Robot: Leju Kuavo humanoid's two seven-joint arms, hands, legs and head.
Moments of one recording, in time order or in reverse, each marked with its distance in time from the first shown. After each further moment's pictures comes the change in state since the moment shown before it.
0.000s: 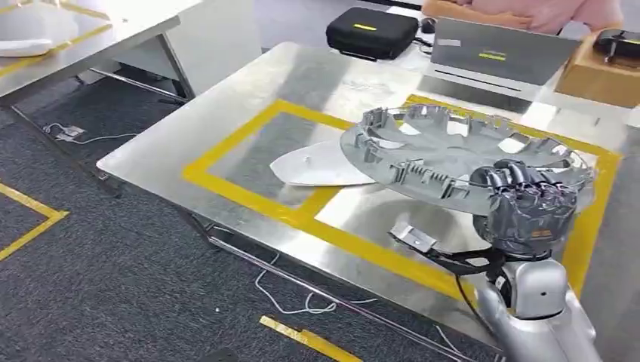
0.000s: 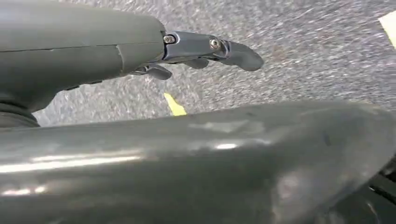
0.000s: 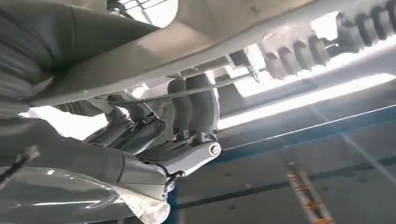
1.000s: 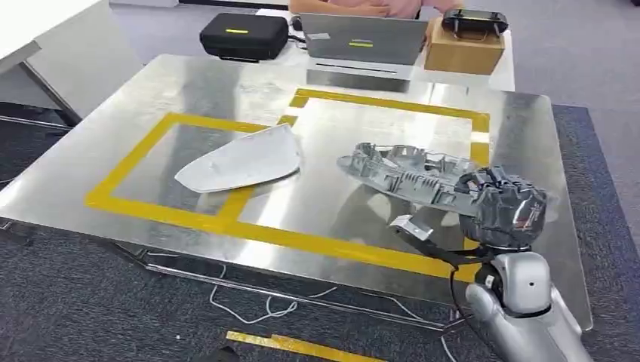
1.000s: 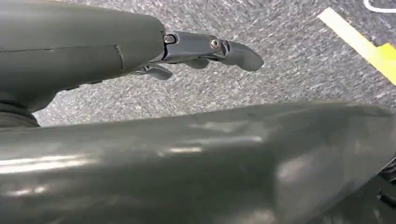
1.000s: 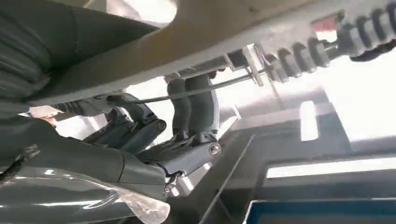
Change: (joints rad) left arm 0.010 -0.013 -0.068 -0.015 0.109 0.000 0.041; right arm -0.002 -0.008 0.028 0.102 -0.183 0.184 0.045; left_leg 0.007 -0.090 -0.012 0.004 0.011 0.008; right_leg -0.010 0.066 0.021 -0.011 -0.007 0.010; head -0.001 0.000
